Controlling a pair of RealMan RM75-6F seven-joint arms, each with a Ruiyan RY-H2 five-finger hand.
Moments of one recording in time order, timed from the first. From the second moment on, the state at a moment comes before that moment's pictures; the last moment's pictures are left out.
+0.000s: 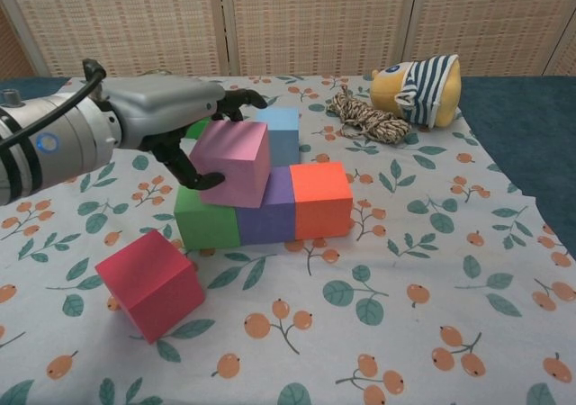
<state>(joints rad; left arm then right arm) -0.89 -1.51 -0.15 -1.86 0.85 1.17 0.82 0.17 -1.04 -0.06 -1.67 -1.66 1.36 0.03</state>
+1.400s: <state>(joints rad) -0.91 -1.48 -0.14 -1.89 0.88 1.15 0.76 0.17 -1.04 -0.06 -1.67 -1.66 1.36 0.03</state>
